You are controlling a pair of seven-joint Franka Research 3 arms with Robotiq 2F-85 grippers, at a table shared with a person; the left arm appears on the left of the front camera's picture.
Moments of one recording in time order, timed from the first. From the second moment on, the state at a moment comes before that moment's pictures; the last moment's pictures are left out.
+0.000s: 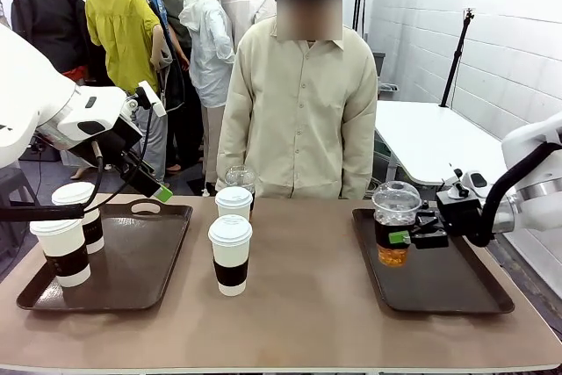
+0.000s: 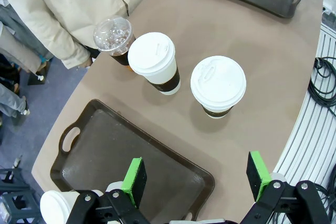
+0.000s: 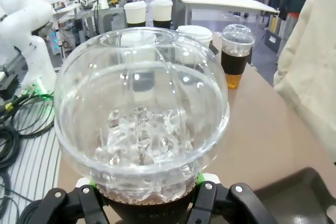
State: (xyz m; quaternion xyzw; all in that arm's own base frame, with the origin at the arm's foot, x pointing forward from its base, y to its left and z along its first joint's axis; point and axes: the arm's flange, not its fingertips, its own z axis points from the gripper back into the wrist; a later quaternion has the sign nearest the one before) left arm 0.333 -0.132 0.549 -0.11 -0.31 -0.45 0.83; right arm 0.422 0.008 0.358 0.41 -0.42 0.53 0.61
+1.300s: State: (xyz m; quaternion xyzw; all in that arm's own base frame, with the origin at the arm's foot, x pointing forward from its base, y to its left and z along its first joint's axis) left arm 0.333 -0.132 0.549 -0.11 -0.31 -0.45 0.83; right arm 0.412 -0.033 0.312 0.43 -0.42 0.51 0.61
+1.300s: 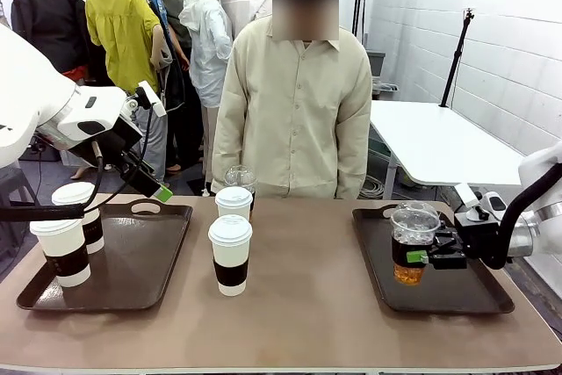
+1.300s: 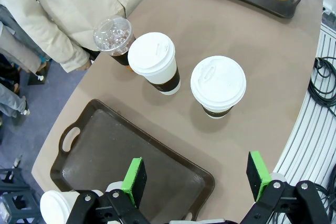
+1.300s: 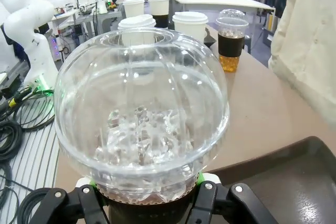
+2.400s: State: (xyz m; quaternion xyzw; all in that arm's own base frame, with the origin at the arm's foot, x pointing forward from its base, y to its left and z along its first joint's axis) left arm 0.333 -0.132 0.549 -0.11 -0.31 -0.45 0.83; right arm 0.425 -0.047 0.250 0.45 -0.43 0.52 0.59
